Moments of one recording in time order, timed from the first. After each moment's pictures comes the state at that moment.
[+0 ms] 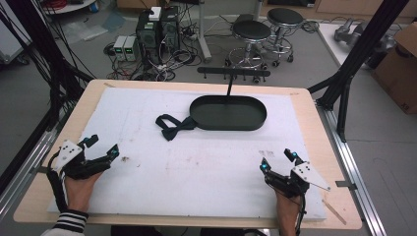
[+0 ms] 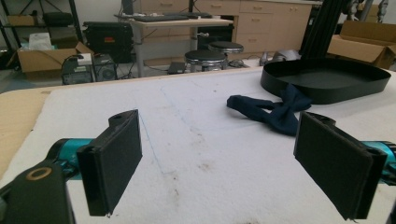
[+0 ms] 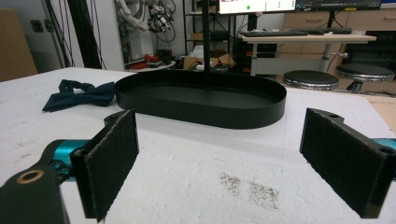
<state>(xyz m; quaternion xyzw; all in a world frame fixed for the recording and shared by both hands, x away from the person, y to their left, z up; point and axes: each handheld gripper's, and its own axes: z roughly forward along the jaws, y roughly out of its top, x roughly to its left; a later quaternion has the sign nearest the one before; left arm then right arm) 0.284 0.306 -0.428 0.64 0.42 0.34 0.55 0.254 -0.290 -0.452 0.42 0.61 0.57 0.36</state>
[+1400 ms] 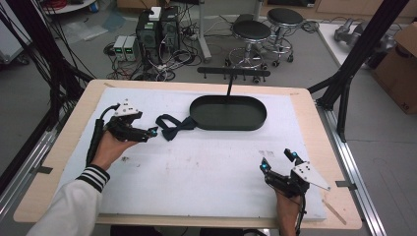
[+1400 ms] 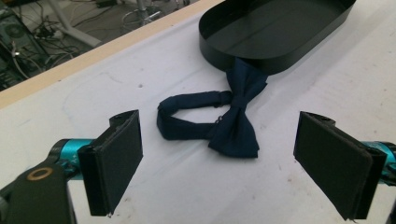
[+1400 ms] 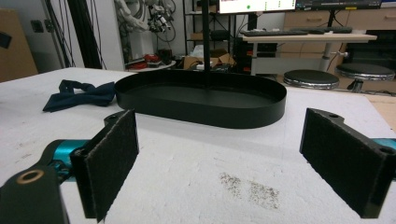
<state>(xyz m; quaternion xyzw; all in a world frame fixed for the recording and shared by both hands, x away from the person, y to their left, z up) 0.386 0.207 -0.373 0.81 0.34 0.22 0.43 0.255 -0.291 -0.452 0.42 0.61 0.57 0.36</state>
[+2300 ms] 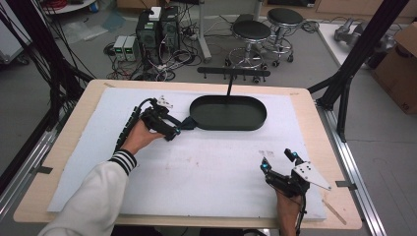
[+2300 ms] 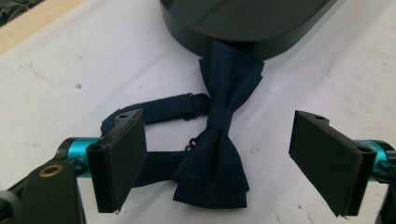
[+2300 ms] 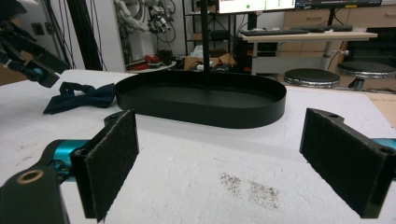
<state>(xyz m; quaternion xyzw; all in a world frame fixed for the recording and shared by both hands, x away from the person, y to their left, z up) 0.438 0.137 -0.392 0.87 0.34 0.16 0.33 0.255 -0.292 -0.452 0.43 0.61 0.57 0.35</state>
